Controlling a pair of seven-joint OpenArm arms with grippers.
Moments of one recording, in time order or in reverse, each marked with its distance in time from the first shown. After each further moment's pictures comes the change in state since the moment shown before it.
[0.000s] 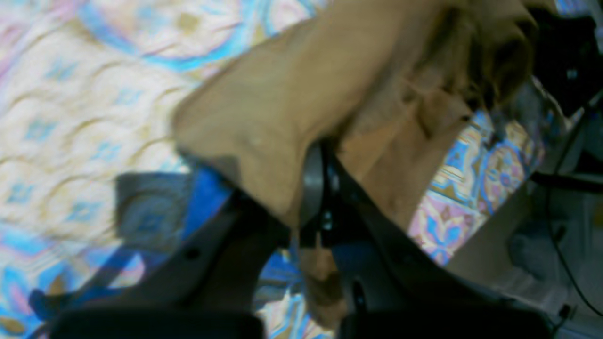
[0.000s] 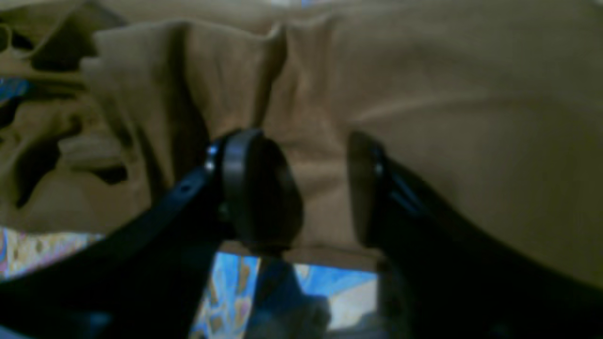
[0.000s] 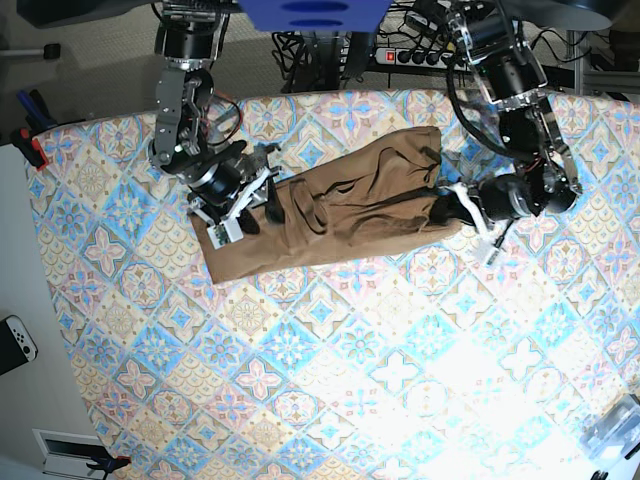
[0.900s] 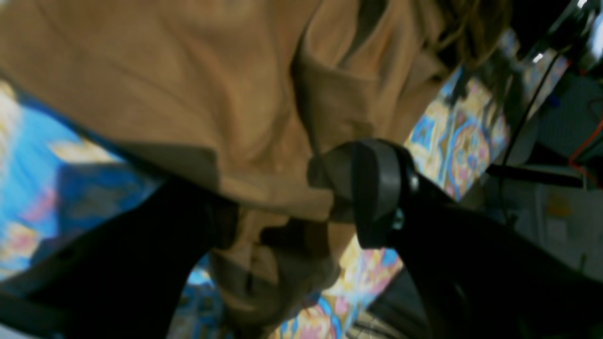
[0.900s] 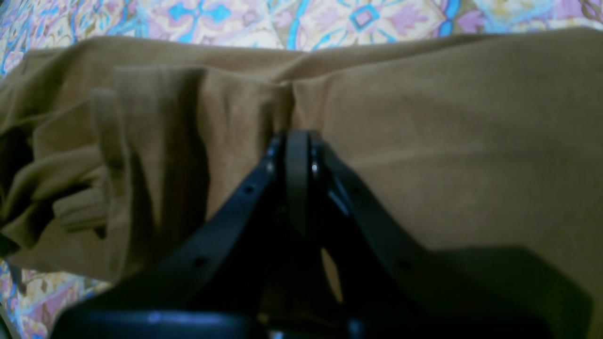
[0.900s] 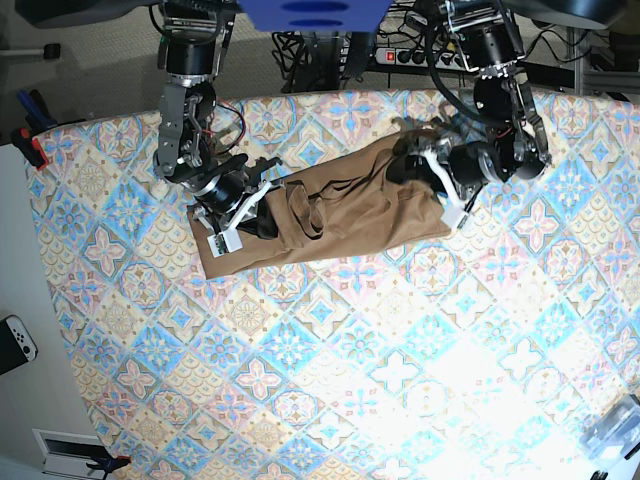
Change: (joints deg) left arm 8.0 3.5 4.3 0.2 0.3 0.0 -6.0; right arm 3.9 -0.1 0.3 -8.8 1.8 0.0 3.0
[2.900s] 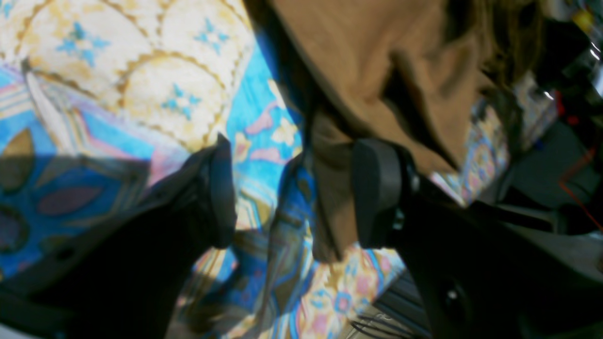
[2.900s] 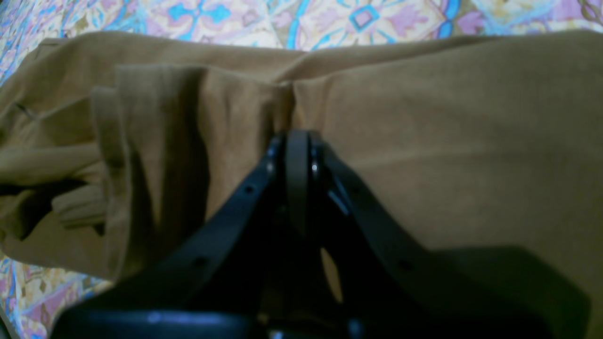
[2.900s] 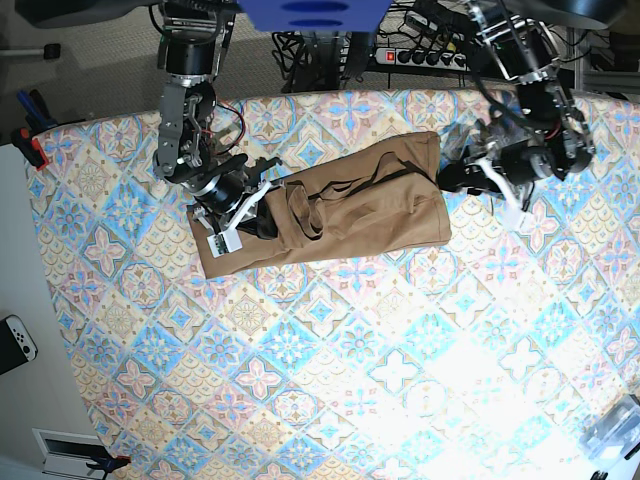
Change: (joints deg) left arm -1.2 -5.5 -9.4 -7.3 -12.7 0.0 5.0; right arm 0.0 0.0 0.0 0.1 -0.2 0.0 0.0
